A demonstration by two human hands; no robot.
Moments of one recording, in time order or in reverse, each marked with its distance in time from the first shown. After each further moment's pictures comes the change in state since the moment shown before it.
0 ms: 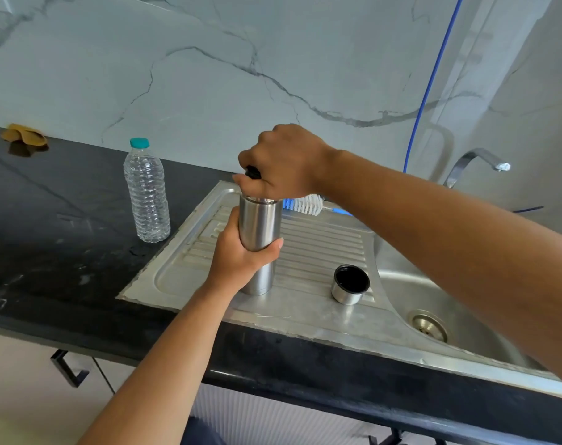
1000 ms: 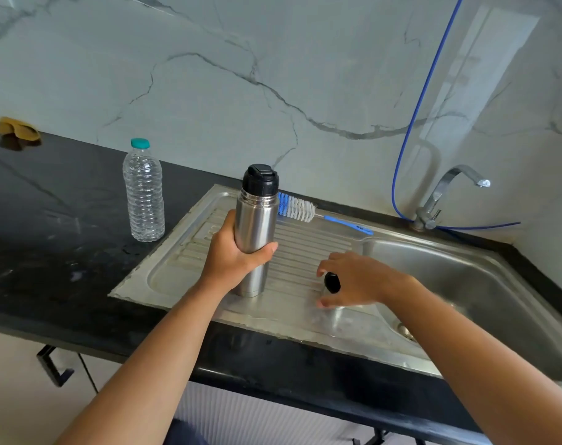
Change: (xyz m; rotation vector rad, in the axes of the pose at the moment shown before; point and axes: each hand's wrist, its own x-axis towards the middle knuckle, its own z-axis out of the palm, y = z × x) left_hand 0.001 -0.001 -0.002 -0.024 -0.023 -0.028; right_hand -0.169 -0.020 0.102 0.437 -0.661 0.467
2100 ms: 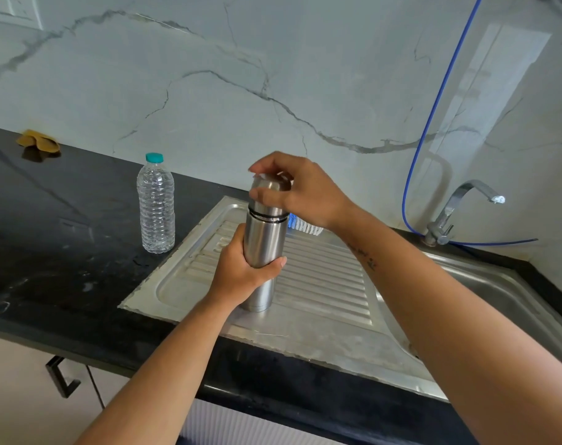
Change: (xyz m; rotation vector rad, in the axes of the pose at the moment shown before) left_hand 0.001 -0.002 0.001 -0.060 0.000 0.020; right_hand 0.041 -0.091 -0.136 0.752 0.579 -0.362
